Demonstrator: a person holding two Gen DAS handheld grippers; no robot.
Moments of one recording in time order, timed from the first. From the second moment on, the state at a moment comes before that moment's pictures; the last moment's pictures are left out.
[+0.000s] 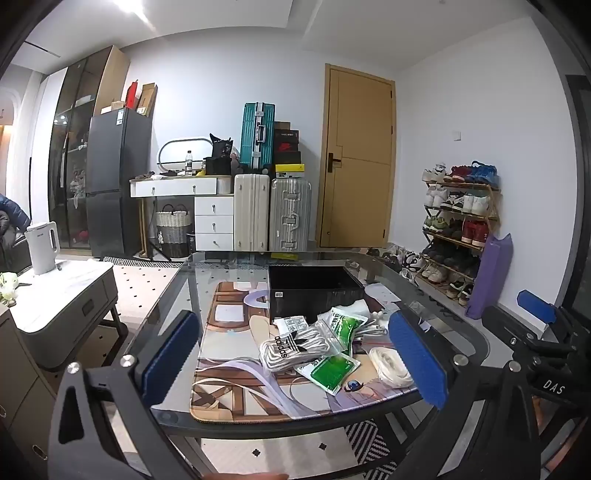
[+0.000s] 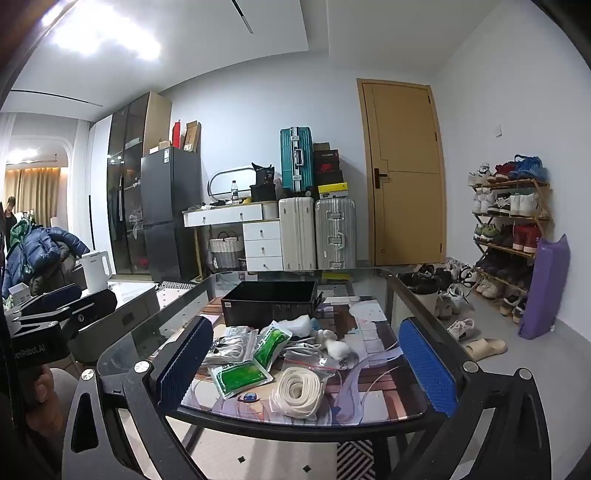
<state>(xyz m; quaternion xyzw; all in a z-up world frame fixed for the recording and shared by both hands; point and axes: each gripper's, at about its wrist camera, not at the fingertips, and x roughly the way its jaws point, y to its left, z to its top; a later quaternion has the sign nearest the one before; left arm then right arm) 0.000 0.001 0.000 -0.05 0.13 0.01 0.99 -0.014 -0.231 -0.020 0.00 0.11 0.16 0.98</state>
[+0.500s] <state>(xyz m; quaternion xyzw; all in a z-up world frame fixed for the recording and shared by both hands) -0.001 0.002 0.000 -0.05 0.13 0.01 0.99 -0.013 -0.231 -0.020 0.00 0.11 0.16 0.98</state>
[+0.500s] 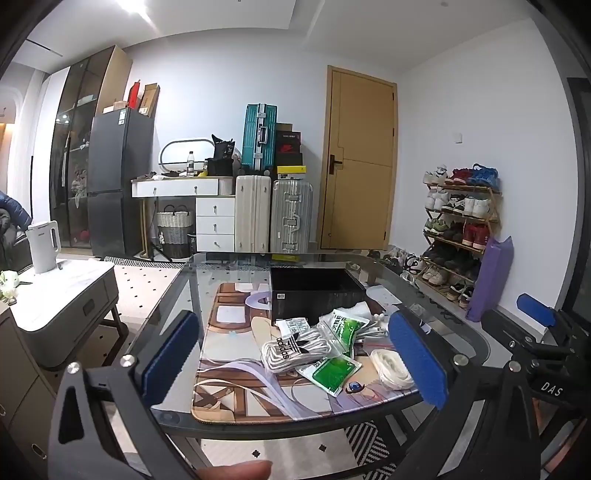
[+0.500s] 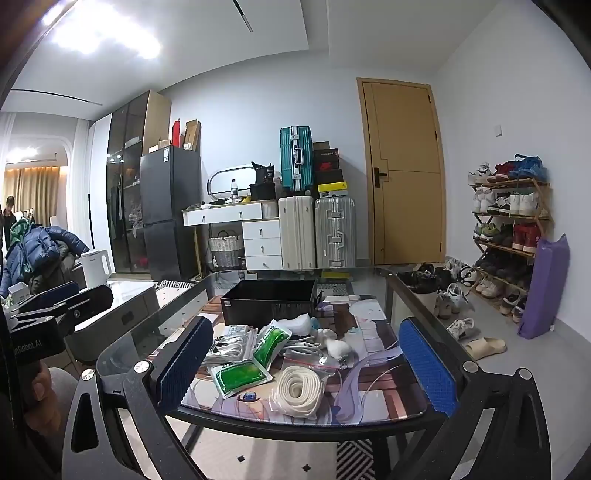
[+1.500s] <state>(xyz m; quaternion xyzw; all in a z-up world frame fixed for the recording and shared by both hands) -0.002 0.001 -0.001 -0.05 0.13 0.01 0.99 -0.014 -0.232 -0.020 0.00 0.11 0.16 0.98</state>
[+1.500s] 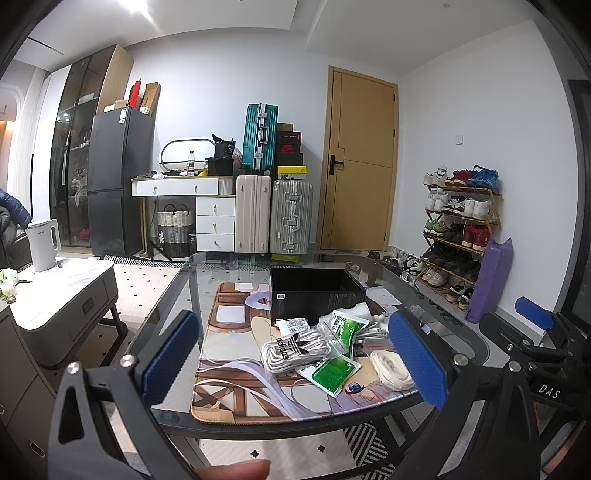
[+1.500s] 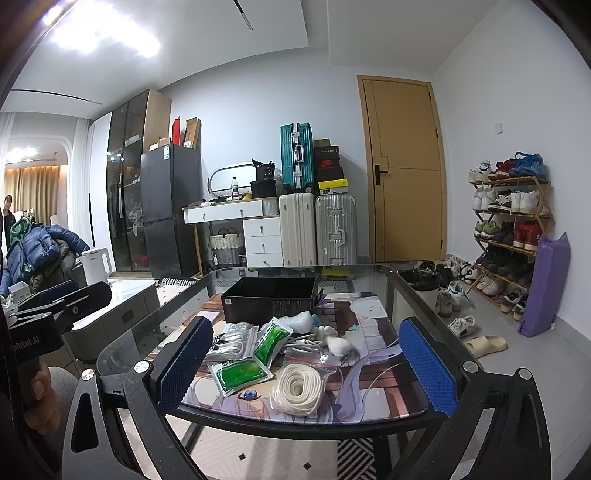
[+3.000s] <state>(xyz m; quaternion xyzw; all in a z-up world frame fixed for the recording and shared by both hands) 0.040 0.002 -0.011 -0.03 0.21 0.00 0.98 0.048 -0.220 -0.019 -0.04 0.19 0.19 0.96</state>
